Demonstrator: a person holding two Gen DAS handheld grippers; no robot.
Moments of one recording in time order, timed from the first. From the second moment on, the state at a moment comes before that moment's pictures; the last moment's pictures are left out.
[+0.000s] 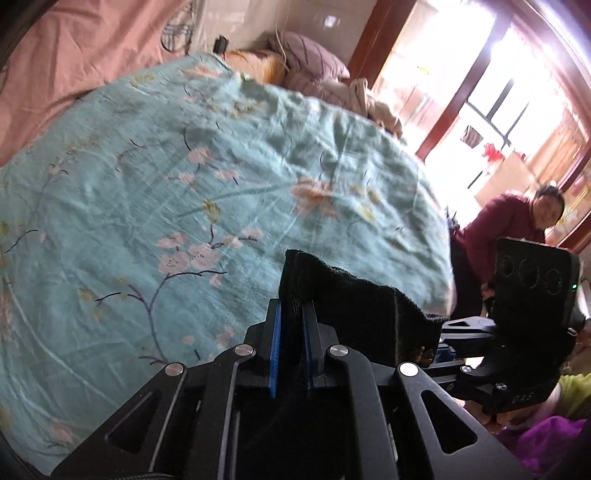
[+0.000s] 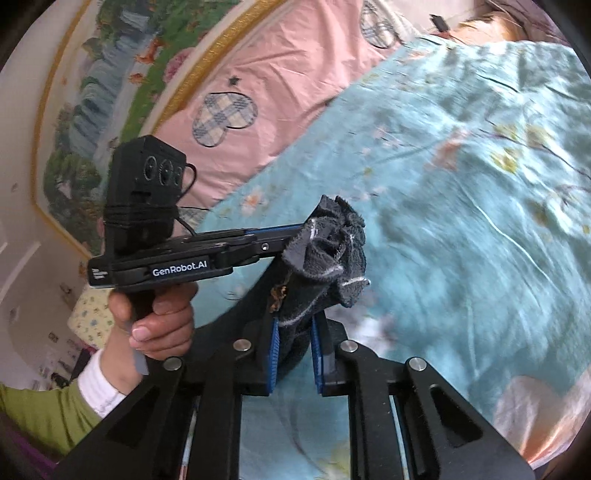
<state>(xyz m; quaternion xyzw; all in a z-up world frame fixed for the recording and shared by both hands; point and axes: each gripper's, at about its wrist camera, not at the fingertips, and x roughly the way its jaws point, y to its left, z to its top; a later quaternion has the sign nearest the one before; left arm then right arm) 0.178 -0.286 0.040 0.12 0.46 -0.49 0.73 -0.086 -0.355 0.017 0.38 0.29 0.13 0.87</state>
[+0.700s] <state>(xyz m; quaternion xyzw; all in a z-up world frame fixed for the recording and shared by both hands) 0.129 -0.112 0.102 -0.02 0.39 -0.43 0.81 -0.059 -0.250 0.073 0.33 0.27 0.30 0.85</state>
